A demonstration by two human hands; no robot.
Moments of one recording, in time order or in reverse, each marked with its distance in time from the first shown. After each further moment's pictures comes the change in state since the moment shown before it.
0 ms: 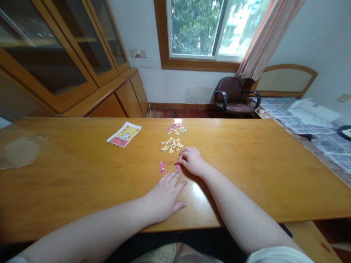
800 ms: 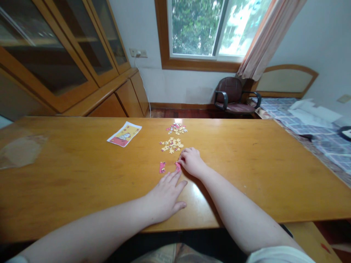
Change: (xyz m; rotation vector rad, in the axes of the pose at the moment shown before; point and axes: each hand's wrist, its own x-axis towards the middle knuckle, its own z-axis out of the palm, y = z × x) left_hand 0.001 0.001 -0.001 0.016 0.002 0.000; right_hand 0.001 -0.006 0.006 -0.175 -0.006 0.028
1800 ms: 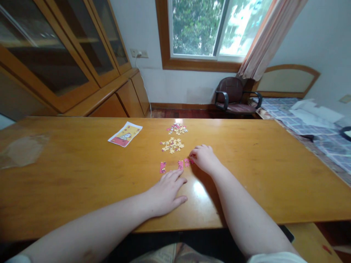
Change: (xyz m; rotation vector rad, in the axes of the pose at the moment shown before) left_hand 0.004 -0.009 -0.008 -0.150 -0.009 -0.006; right_hand -0.008 0.024 -0.037 -0.259 -0.060 0.086
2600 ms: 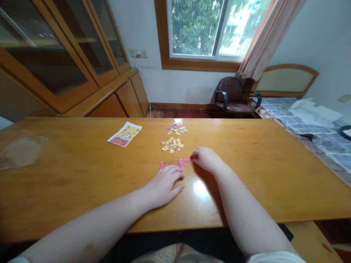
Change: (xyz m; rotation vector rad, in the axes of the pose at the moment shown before) left_hand 0.008 -0.011 -0.012 -0.120 0.157 0.052; right_hand -0.001 0.011 -0.002 0.130 -0.111 -0.013
